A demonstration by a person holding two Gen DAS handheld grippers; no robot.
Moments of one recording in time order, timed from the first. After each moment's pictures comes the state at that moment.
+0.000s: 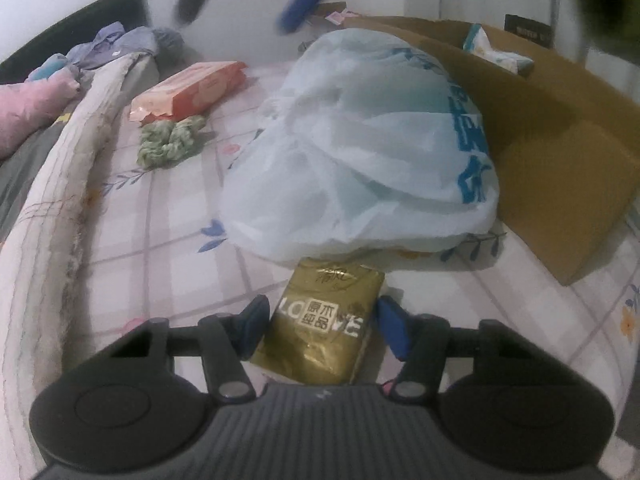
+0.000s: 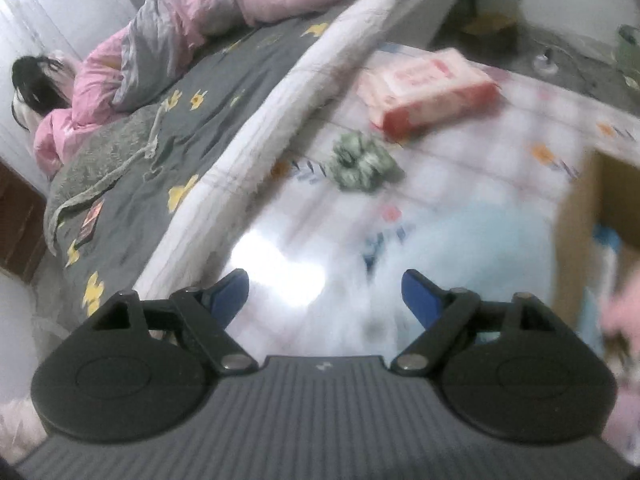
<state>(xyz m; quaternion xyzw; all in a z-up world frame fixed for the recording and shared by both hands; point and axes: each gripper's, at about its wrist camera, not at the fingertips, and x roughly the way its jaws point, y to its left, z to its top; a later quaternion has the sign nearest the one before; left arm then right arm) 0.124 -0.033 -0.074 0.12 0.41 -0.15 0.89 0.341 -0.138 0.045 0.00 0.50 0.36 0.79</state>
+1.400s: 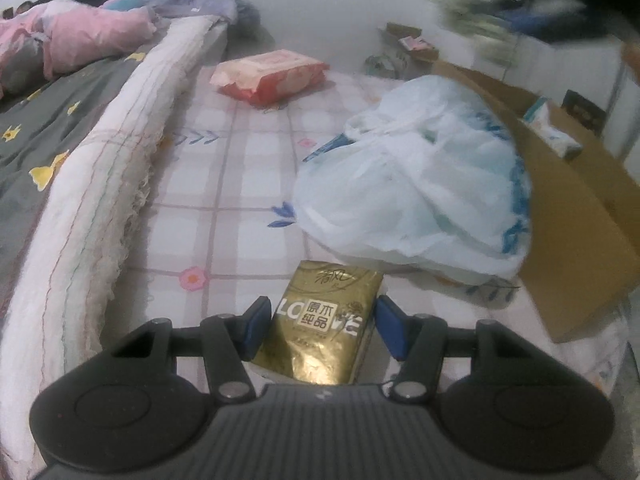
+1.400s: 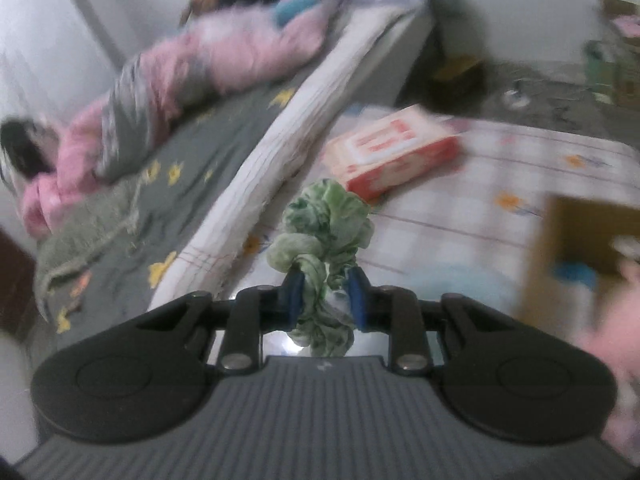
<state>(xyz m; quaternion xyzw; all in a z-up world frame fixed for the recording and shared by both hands) 0.110 0.008 -0.045 -0.02 0.42 -0.08 0.90 0.315 -0.235 0.074 0.09 0.42 0.30 0.85</state>
